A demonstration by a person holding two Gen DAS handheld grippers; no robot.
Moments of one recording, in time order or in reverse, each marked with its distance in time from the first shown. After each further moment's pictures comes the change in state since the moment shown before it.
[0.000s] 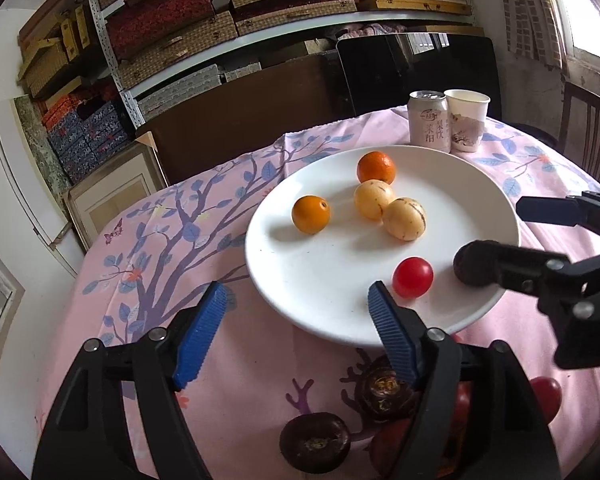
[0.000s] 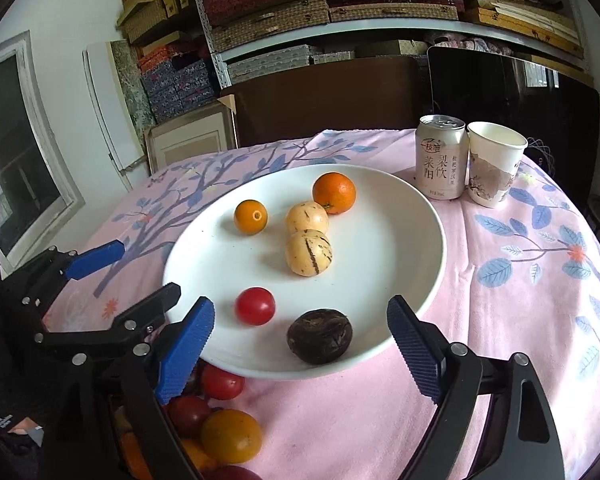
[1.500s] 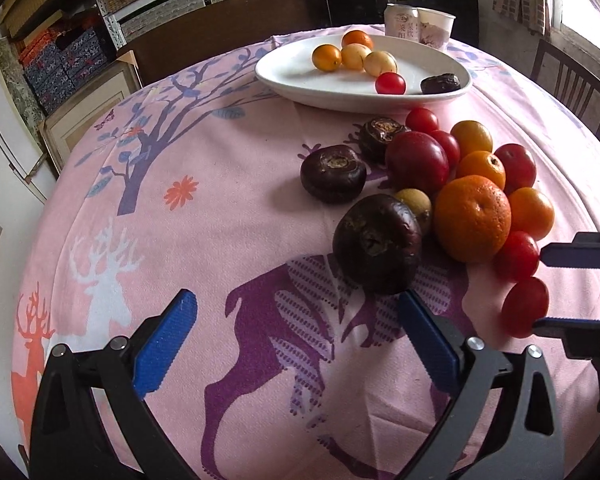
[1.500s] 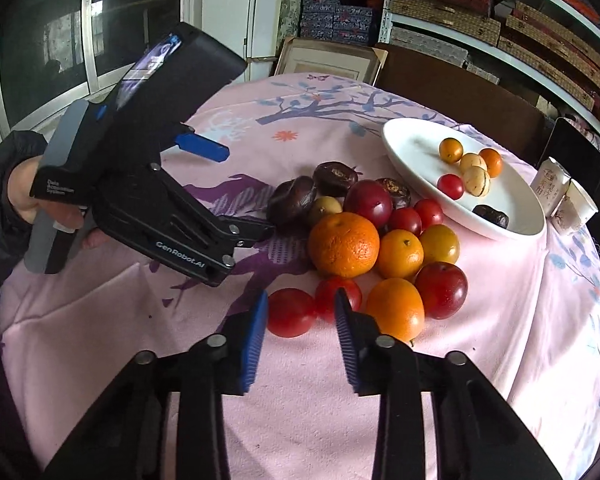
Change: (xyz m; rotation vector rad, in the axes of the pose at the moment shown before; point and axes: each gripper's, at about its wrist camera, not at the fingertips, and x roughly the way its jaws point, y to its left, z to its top) left arm -0.052 0.033 -0.126 -0.012 0.253 -0.151; right arm -0.079 0.128 -0.137 -0.564 0.187 0.091
